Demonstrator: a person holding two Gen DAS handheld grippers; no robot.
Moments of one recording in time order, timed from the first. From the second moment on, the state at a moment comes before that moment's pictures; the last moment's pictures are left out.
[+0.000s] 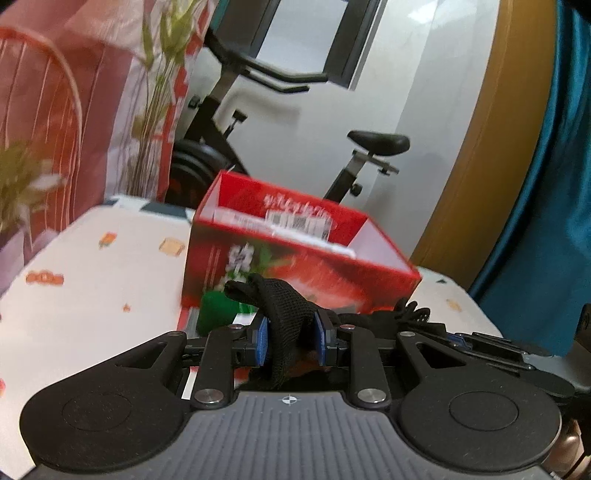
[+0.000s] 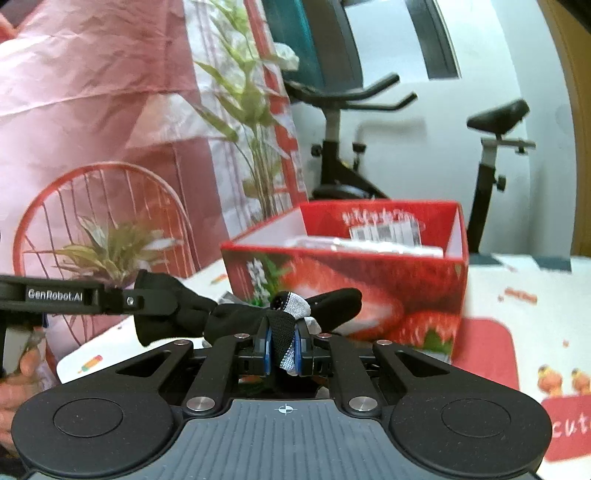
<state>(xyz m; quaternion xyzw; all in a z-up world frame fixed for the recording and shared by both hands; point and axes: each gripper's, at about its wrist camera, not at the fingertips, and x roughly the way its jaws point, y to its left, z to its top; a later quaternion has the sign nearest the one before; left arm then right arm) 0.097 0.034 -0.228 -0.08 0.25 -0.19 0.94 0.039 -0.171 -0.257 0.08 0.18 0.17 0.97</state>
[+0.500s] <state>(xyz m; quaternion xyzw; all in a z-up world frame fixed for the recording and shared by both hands) 0.122 0.016 -0.172 -0.07 0.20 -0.23 0.95 0.061 -0.189 -0.202 0.08 0.12 0.17 0.98</state>
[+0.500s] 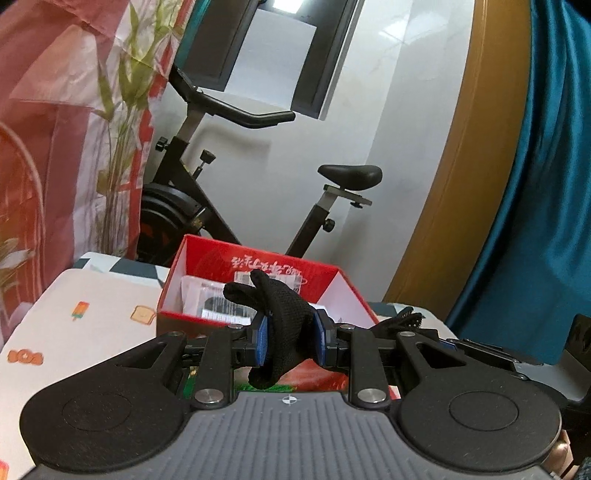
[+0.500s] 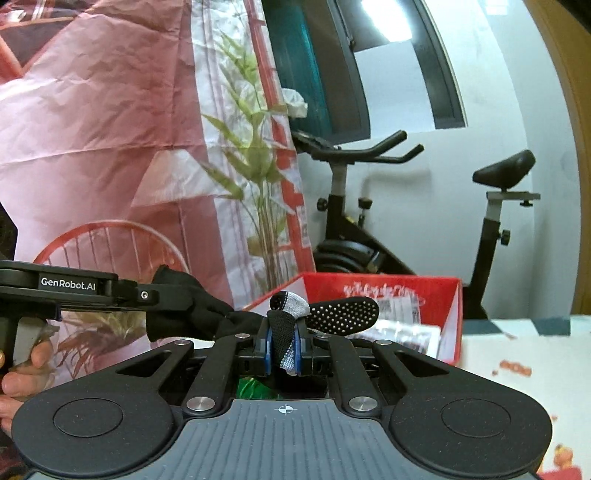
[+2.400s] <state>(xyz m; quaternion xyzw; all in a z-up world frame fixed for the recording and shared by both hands) 0.293 0.007 -0.205 -0.03 0.31 -0.16 0.94 0.277 -0.190 -0.264 0.20 0.36 0.11 0.90</state>
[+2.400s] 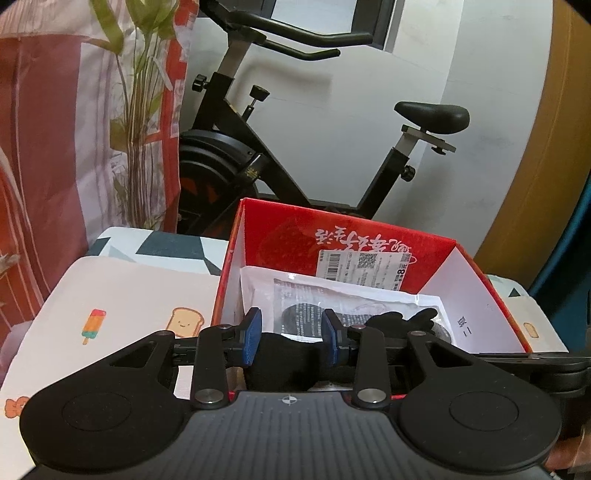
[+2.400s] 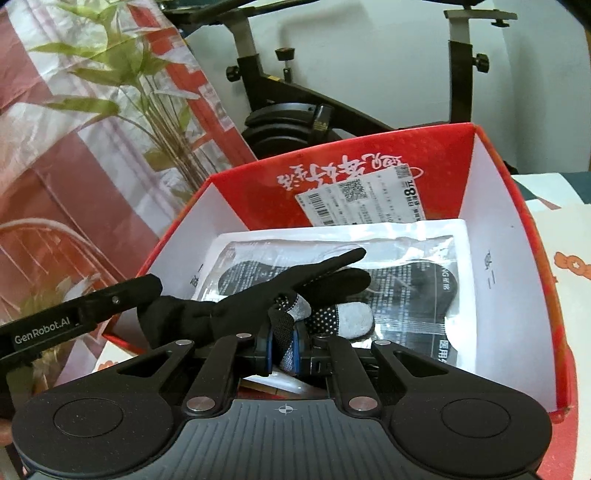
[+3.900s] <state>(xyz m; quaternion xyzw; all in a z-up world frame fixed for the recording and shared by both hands) 0.142 0.019 -0.265 -0.09 0.41 -0.14 0.90 0.120 -0.182 -0.280 0.00 0.25 0.13 0.96</state>
